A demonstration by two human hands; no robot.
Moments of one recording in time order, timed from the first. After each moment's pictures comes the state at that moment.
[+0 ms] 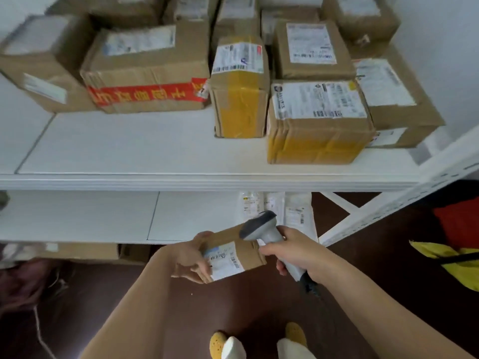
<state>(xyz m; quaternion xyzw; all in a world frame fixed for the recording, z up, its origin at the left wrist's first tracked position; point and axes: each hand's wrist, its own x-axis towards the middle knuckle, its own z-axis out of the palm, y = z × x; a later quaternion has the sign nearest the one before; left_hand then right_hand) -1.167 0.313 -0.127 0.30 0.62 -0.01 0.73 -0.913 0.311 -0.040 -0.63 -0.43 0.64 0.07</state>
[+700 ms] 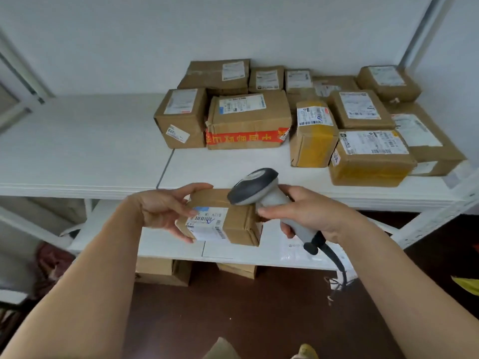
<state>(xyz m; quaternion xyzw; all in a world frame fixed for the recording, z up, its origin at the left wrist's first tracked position) -1.373 0.305 0.090 0.35 0.50 0.17 0.77 -1.057 0.279 0.143 -0.49 -0.60 0.61 0.14</state>
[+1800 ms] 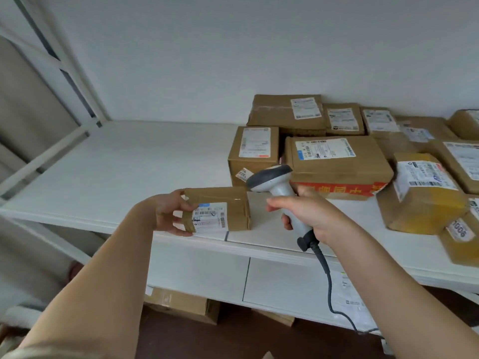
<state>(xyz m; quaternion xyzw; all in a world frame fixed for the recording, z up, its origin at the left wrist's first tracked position) -1.553 0.392 0.103 0.25 0.69 0.28 0.61 -1.248 0.401 0.144 -0.52 -0.53 0.61 0.27</state>
